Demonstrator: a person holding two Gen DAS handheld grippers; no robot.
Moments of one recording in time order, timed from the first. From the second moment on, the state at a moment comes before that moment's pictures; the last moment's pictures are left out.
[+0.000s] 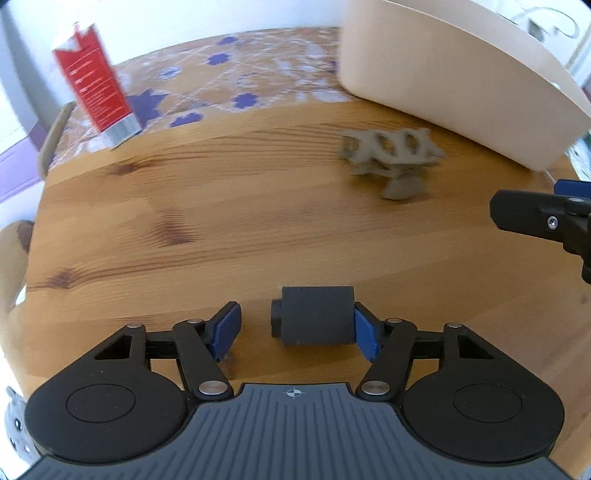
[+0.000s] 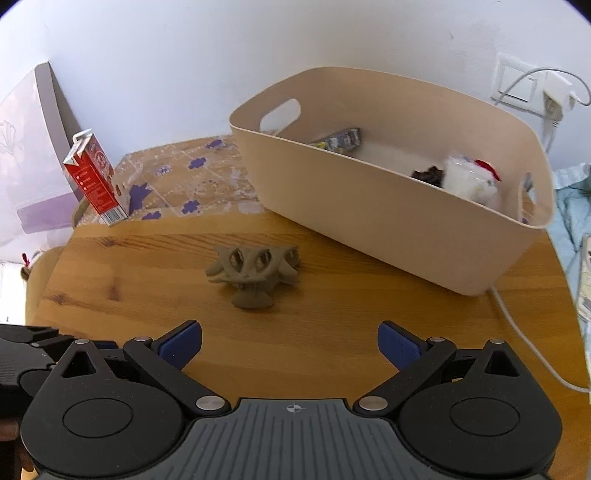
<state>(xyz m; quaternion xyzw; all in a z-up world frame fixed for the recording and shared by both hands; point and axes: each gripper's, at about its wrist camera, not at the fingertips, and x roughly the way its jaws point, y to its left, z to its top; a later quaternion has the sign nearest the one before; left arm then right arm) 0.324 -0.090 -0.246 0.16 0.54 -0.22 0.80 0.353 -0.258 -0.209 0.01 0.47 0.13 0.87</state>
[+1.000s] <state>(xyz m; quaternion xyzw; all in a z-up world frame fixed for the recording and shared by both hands) 0.353 -0.056 -0.248 0.10 0.55 -0.11 0.82 0.425 -0.181 -0.278 -0.05 0.46 0.13 0.88</state>
